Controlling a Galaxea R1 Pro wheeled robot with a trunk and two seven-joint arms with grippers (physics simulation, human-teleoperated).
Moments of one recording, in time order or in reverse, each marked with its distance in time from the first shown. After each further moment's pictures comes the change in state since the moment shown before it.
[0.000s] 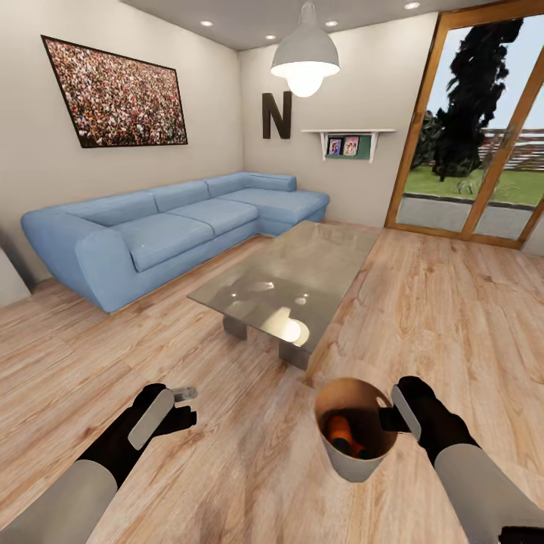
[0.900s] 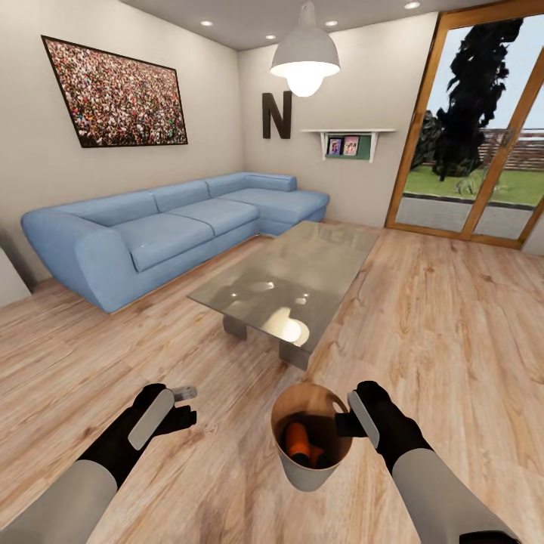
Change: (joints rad) left arm 0.000 0.000 0.000 -0.002 0.000 -0.006 0.001; right arm 0.017 0.172 0.045 0.005 -0.008 -0.008 -0.003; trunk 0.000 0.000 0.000
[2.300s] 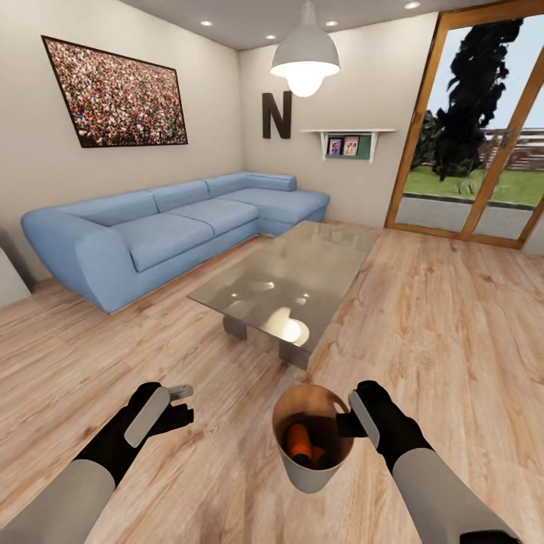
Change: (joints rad) left arm 0.000 0.001 0.048 0.002 0.000 0.004 0.000; right arm -0.002 -0.002 0.003 0.000 0.010 0.008 -0.002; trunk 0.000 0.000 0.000
